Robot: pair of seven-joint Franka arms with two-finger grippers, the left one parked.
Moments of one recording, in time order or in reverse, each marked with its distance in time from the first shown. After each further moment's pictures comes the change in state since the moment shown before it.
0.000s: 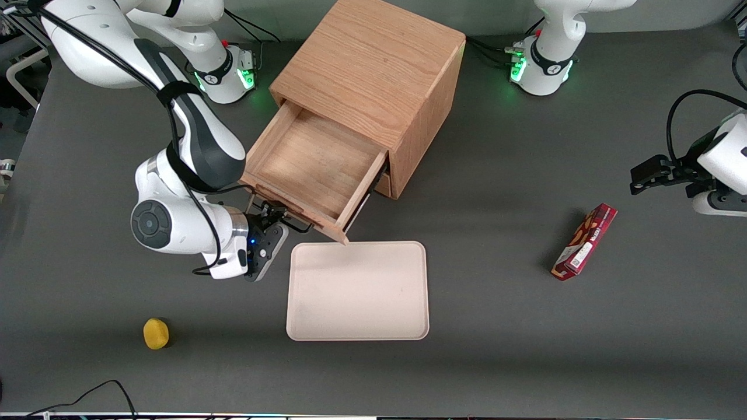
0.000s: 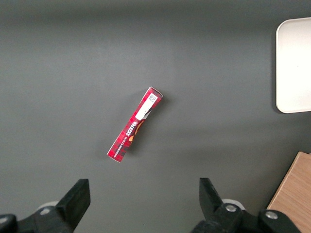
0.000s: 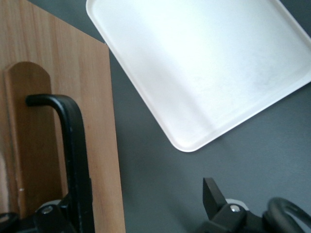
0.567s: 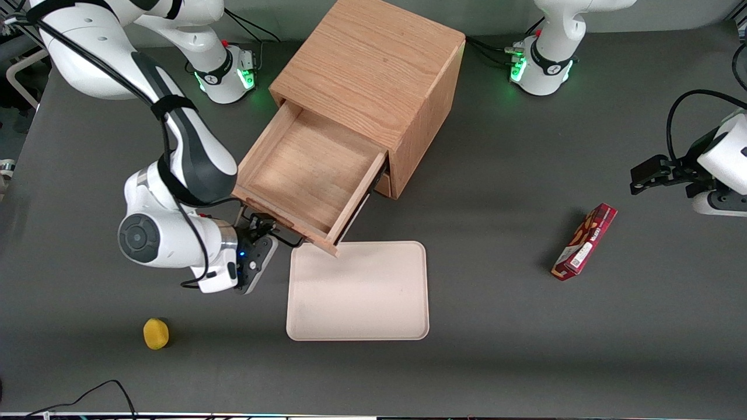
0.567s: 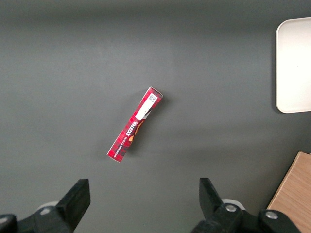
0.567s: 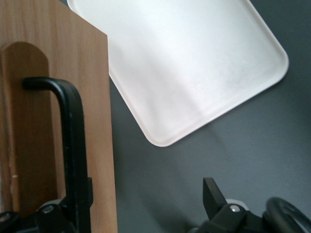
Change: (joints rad) arm 0.001 0.044 -0.040 0.081 -0.033 -0.034 -0.075
